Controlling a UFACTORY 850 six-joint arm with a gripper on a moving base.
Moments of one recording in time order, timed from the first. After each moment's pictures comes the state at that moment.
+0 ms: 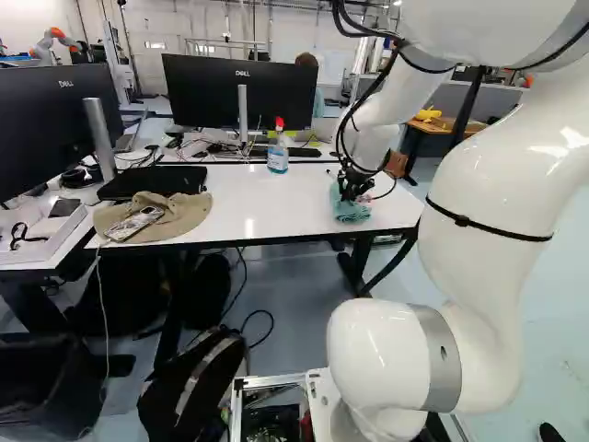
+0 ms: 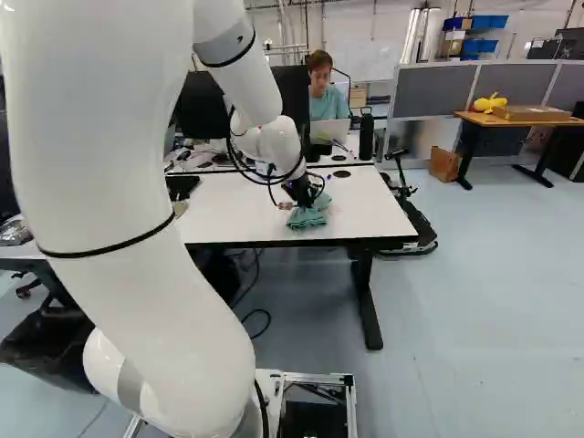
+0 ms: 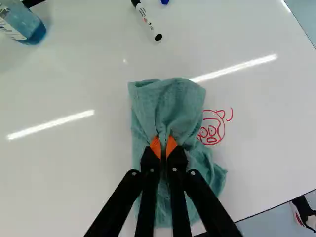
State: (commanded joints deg) arm -13.3 -9.1 -47.6 3.4 -9.6 0.0
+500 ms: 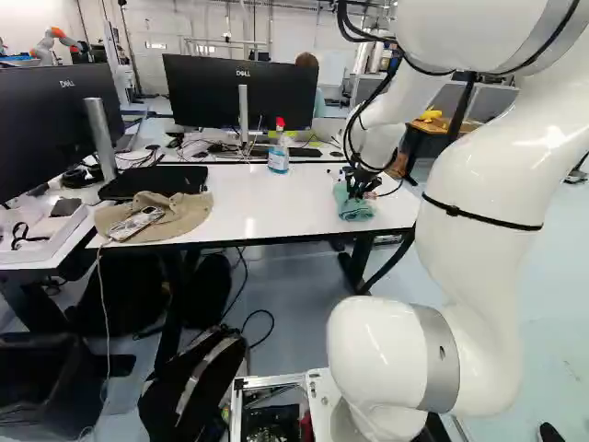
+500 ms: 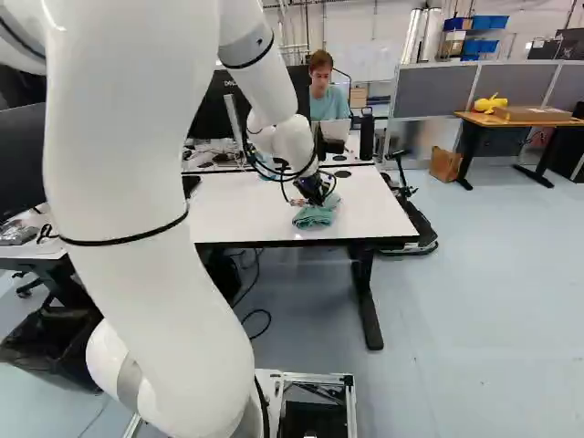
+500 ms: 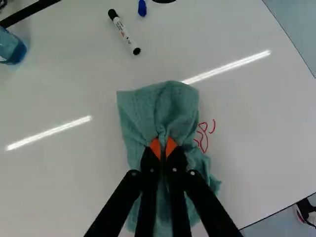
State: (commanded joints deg) arm -17.3 -13.1 -52.4 3.4 -9.6 0.0
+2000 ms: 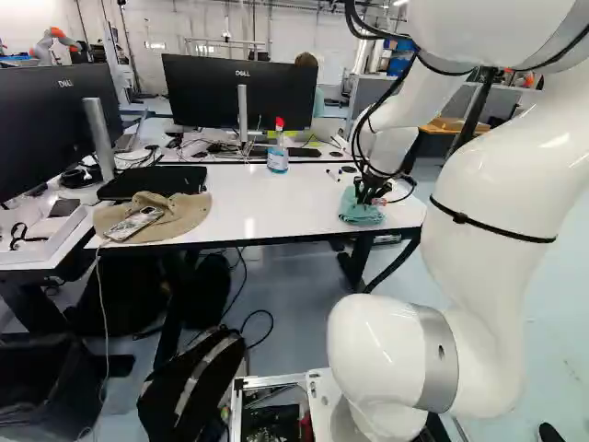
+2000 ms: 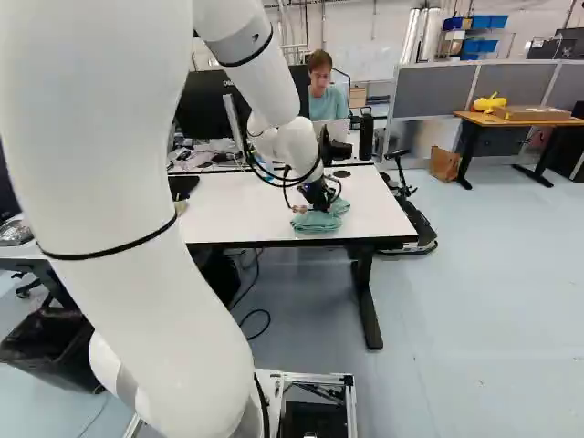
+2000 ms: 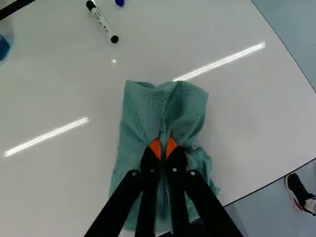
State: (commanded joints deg) arm -18.3 -8.1 -46.5 3.4 -9.6 0.0
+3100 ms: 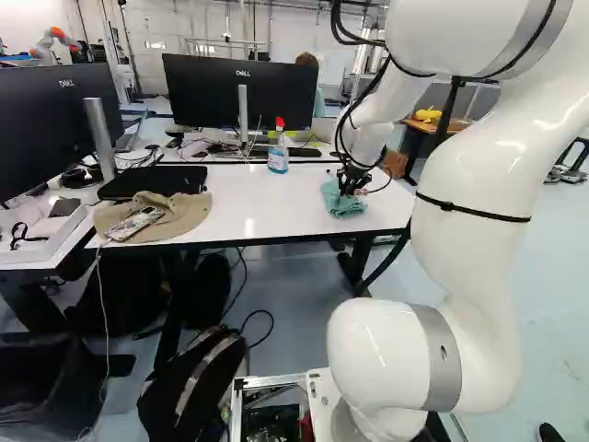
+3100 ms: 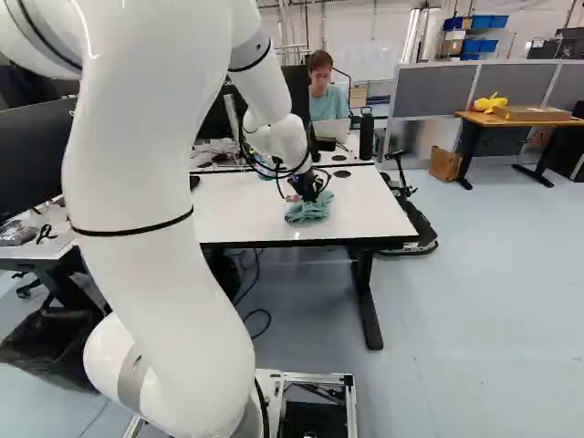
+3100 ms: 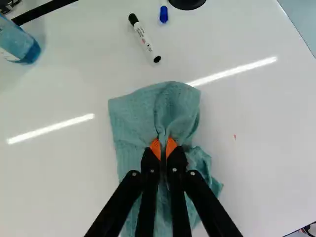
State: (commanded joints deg) arm -14.2 -15.5 -55.2 3.4 -9.6 0.0
